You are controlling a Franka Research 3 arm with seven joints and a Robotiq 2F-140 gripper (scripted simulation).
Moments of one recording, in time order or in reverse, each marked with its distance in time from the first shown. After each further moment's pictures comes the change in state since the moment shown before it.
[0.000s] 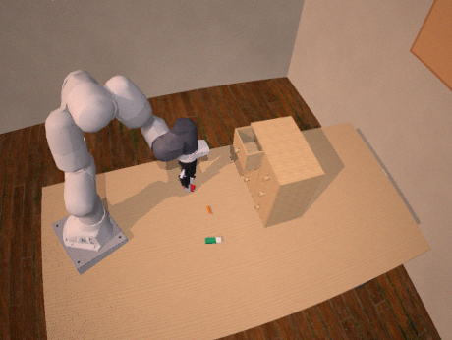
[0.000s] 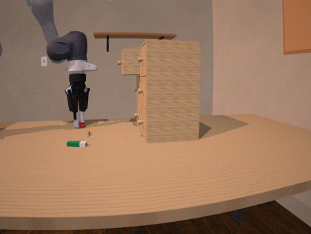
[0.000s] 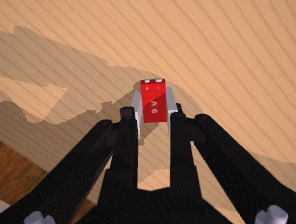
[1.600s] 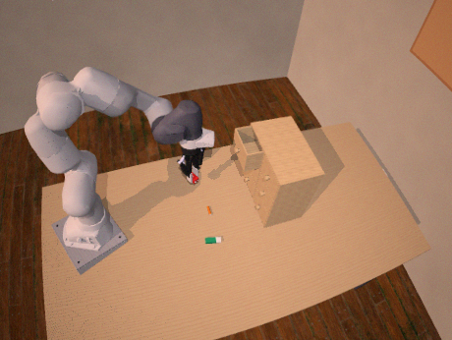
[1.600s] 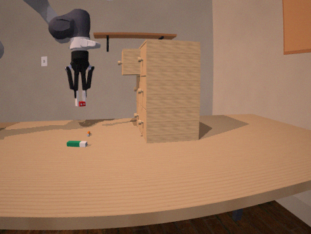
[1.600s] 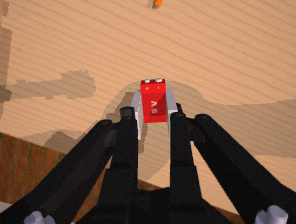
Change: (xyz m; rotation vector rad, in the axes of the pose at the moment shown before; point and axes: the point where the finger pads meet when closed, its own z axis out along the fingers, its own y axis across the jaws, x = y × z) arm 0.023 0.005 -0.095 -0.001 0.008 0.389
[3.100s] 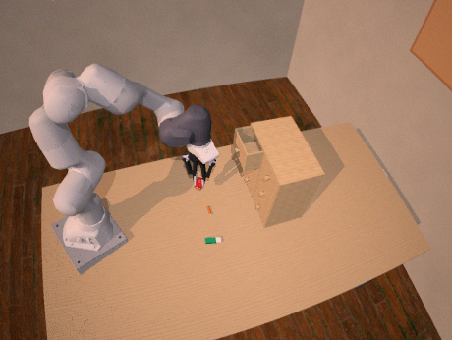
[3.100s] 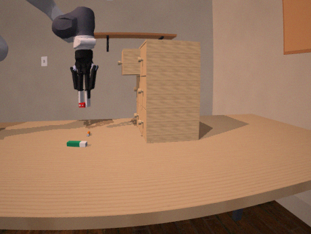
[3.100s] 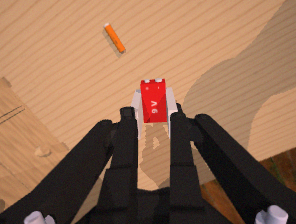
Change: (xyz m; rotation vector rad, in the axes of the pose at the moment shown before) arm 0.039 -0.004 0.001 -0.003 0.002 0.952
